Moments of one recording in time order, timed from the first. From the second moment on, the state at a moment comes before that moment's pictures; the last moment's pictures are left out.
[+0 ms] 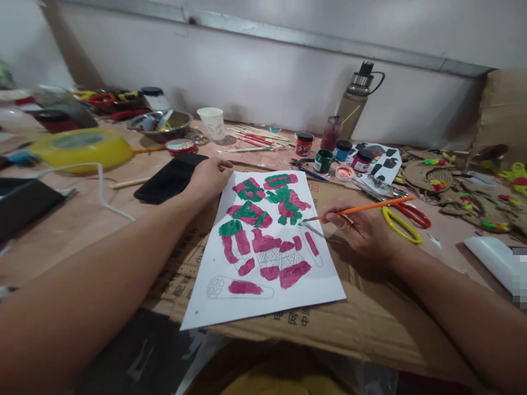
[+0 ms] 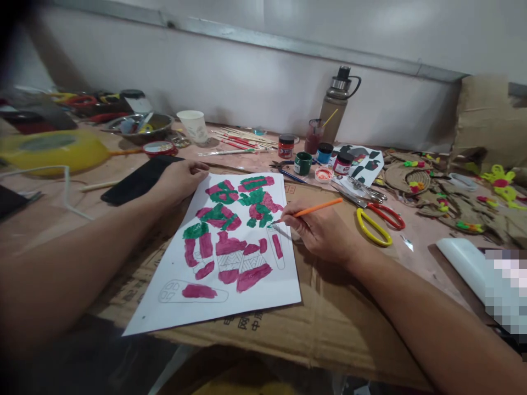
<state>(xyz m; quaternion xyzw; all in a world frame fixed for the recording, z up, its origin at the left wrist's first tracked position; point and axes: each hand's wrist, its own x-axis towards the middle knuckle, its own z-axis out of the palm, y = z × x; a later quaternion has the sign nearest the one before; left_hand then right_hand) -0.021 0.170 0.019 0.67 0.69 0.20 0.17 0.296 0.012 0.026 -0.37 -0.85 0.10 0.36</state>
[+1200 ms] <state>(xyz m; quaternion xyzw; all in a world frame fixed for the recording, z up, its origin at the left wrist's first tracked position) -0.027 0.180 0.008 0.67 0.69 0.22 0.19 0.313 0.047 0.048 -0.41 -0.73 0.02 0.55</state>
